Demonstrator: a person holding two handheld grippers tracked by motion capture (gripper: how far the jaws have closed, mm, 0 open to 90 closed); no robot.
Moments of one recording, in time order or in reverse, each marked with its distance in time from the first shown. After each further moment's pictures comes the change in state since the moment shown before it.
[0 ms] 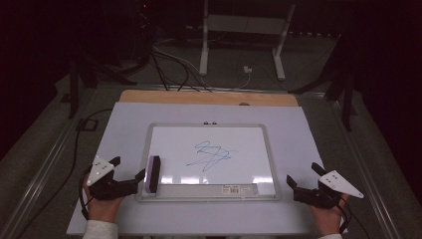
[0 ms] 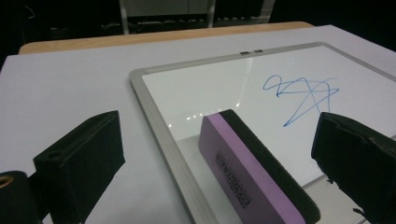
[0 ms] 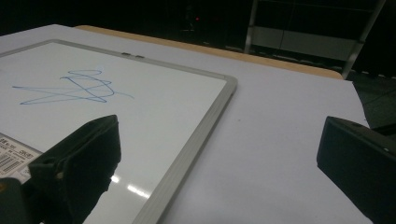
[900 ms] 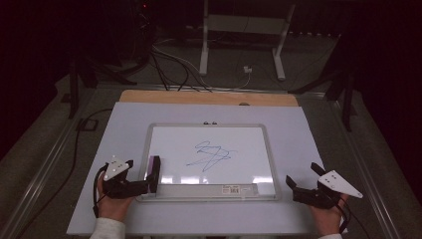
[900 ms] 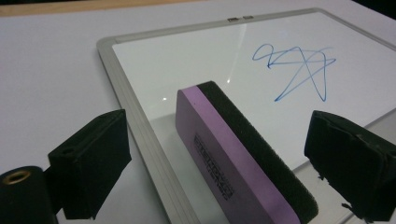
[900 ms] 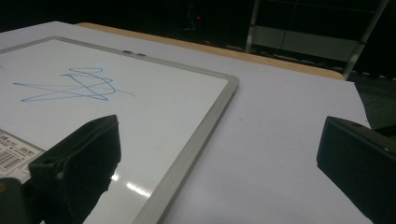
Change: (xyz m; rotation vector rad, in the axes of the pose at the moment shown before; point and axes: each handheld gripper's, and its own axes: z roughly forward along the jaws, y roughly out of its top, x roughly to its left) left arm -0.010 -0.008 0.025 0.115 -0.042 0.001; right arm 0.001 0.000 0.001 0.006 0.003 -0.012
